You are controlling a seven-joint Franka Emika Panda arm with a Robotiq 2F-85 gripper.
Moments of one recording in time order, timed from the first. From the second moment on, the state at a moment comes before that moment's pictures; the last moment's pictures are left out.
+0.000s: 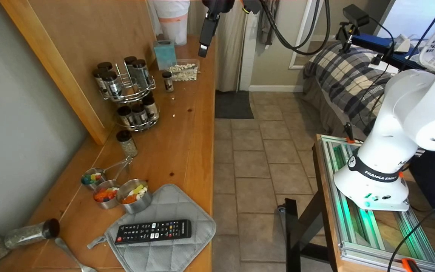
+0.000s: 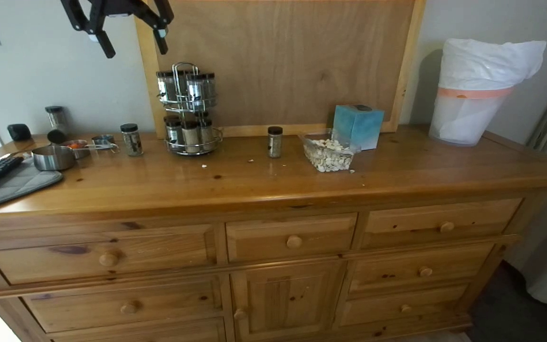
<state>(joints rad) -0.05 -0.22 -0.06 -2.09 -0.07 2.20 -0.19</state>
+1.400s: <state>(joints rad) -0.03 -0.07 -0.07 -2.03 0.06 2.39 -0.50</state>
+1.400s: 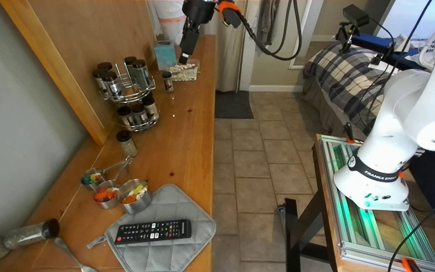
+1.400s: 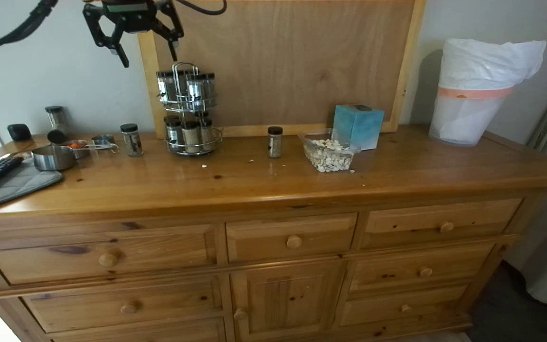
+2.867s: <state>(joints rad) -0.12 0.38 -0.01 -1.61 0.29 2.49 -0.49</state>
